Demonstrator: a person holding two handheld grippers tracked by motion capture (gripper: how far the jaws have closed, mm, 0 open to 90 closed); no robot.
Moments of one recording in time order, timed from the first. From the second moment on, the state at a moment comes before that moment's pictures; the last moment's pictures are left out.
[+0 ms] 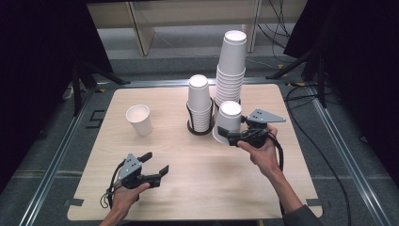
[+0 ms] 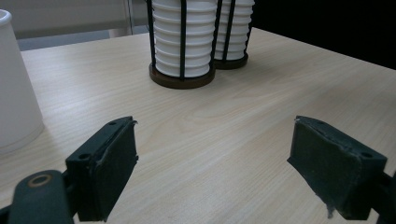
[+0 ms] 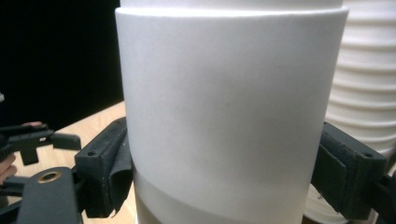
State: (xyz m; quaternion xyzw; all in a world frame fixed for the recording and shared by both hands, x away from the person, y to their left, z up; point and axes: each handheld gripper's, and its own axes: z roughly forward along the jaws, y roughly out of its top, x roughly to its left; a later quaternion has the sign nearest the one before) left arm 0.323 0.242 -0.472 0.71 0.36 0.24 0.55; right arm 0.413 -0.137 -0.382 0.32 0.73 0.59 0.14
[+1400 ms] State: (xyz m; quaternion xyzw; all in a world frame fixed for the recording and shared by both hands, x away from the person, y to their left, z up) left arm 0.321 0.235 -0.467 0.71 0.33 0.24 0.58; right arm 0.406 -0.039 -0.412 0.24 0.77 0.59 0.07
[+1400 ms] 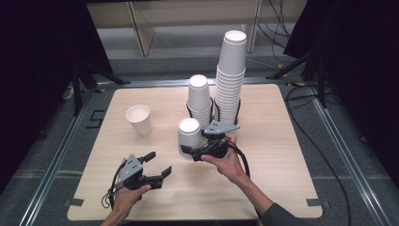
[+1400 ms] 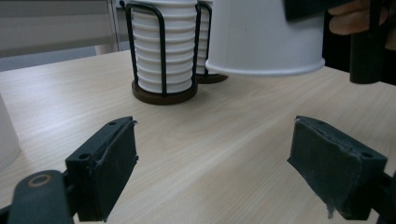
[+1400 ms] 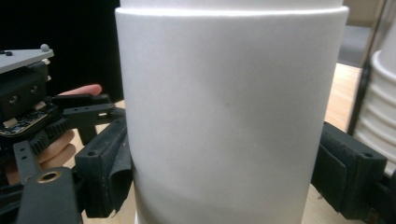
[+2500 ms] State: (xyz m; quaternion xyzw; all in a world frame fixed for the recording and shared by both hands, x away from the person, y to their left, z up) left arm 0.327 0.210 -0.467 0.69 0.33 0.20 0.61; right arm 0.388 0.005 -0.424 0.19 0.77 0.61 0.04
